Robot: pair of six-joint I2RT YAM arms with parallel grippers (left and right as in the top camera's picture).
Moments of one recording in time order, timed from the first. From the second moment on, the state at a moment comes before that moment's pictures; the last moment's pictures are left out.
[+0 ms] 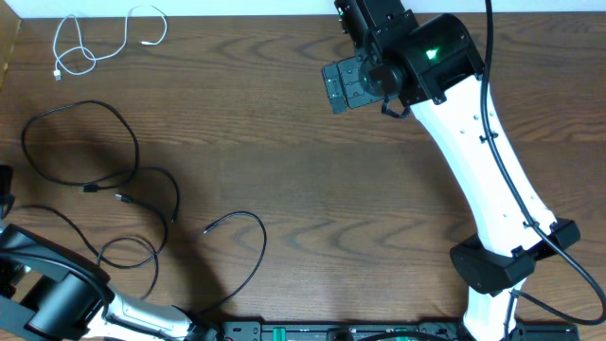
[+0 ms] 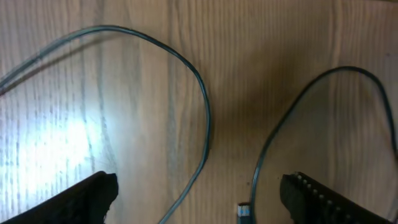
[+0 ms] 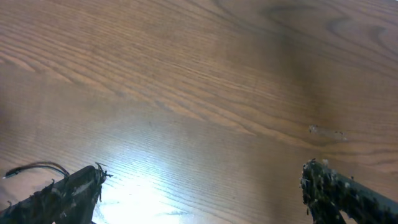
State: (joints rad) left arm 0.97 1.88 1.55 -0.78 -0.06 -0.60; right arm 0.57 2.00 2.45 -1.52 0.18 0.25
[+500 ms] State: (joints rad) left arm 1.07 1.82 1.55 -1.16 -0.19 -0.69; right arm 0.57 2.00 2.42 -1.49 0.15 0.25
